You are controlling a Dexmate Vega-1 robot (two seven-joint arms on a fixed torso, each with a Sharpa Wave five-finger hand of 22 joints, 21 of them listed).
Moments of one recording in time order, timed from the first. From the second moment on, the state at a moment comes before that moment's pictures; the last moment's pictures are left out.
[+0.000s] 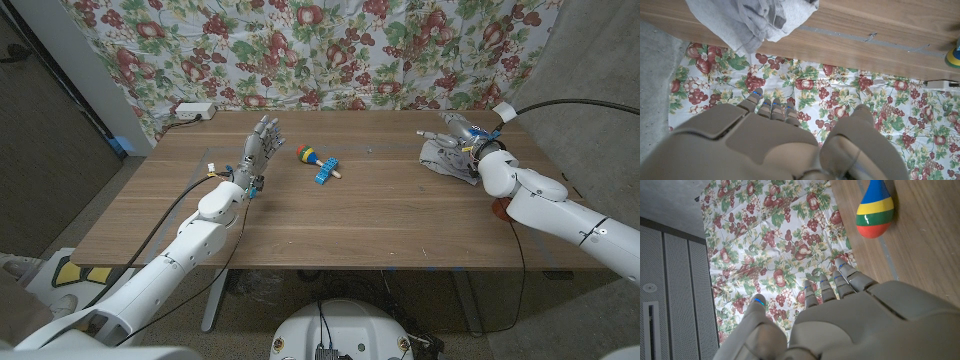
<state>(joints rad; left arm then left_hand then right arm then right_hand) 0.90 0.55 0.38 -1.46 -0.60 -0.25 0.04 0.05 -0.09 0.43 -0.03 0.28 0.14 -0.18 0.20 0.18 0.14 -0.10 0.20 0.19 0.09 -0.03 0.19 0.18 0.14 -0.02 0.19 0.17 -0.83 -1.00 -0.51 -1.83 -0.29 -0.40 -0.16 0.34 0.05 -0.07 -0.09 0.40 0.01 0.10 0.19 0.18 -0.01 0.14 0.22 0.18 -0.09 0.11 0.19 0.17 0.00 0.09 0.20 0.17</state>
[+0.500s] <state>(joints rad) 0.91 0.56 0.38 -1.48 -0.60 -0.24 0.05 0.05 -0.09 0.43 -0.03 0.27 0.14 -0.18 0.20 0.18 0.14 -0.10 0.20 0.19 0.09 -0.03 0.19 0.18 0.14 -0.02 0.19 0.17 -0.82 -1.00 -0.51 -1.81 -0.30 -0.41 -0.14 0.34 0.05 -0.08 -0.10 0.41 0.01 0.11 0.19 0.18 -0.01 0.14 0.22 0.18 -0.09 0.11 0.19 0.17 0.00 0.09 0.20 0.17</state>
